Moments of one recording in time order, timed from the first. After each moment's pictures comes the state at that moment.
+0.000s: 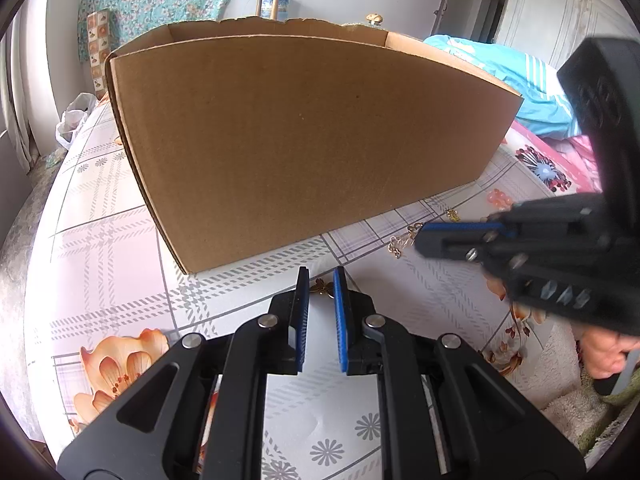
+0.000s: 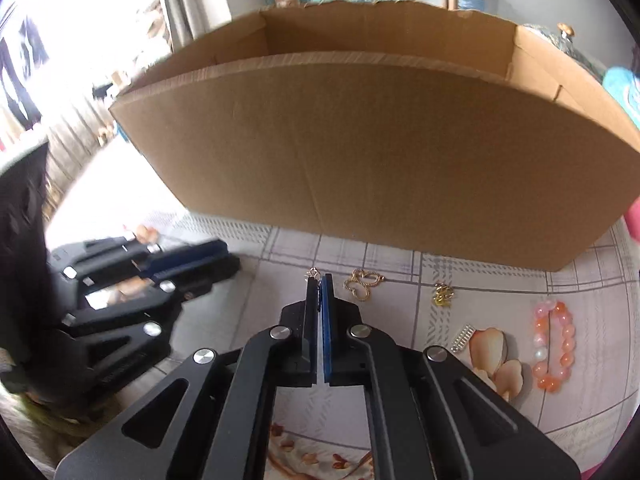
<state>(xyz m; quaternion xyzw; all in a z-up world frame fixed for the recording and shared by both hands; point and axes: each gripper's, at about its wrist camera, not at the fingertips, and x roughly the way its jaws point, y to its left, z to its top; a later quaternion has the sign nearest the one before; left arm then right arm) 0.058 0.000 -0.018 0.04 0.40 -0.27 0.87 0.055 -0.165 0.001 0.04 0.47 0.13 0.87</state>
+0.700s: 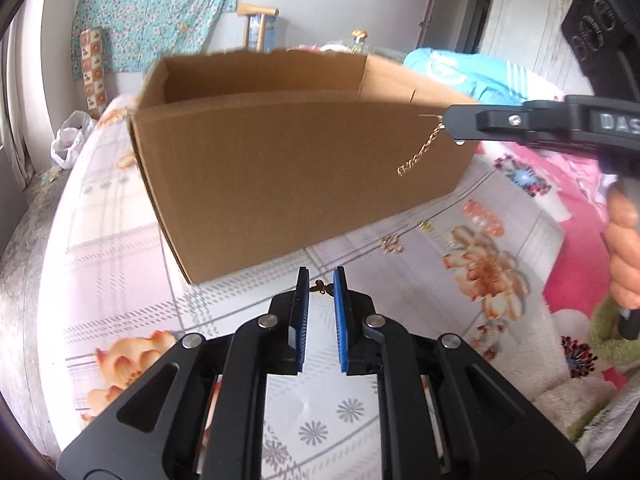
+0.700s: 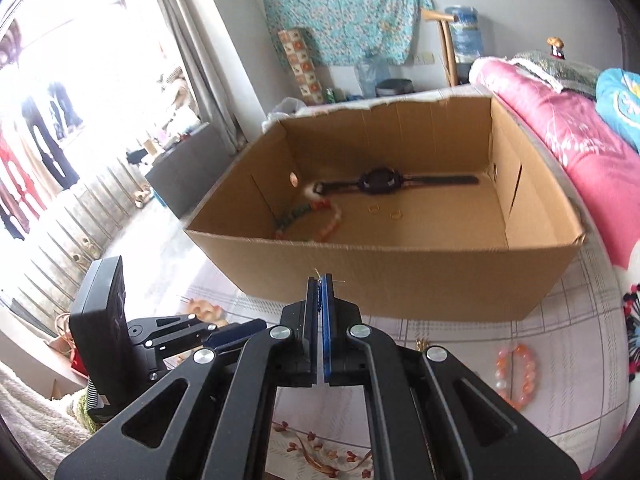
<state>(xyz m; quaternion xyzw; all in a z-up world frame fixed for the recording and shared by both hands) 0.038 0.002 0.012 0.04 0.37 -0.30 0.88 0.037 -0.204 0.079 0.10 0.38 0.17 0.91</state>
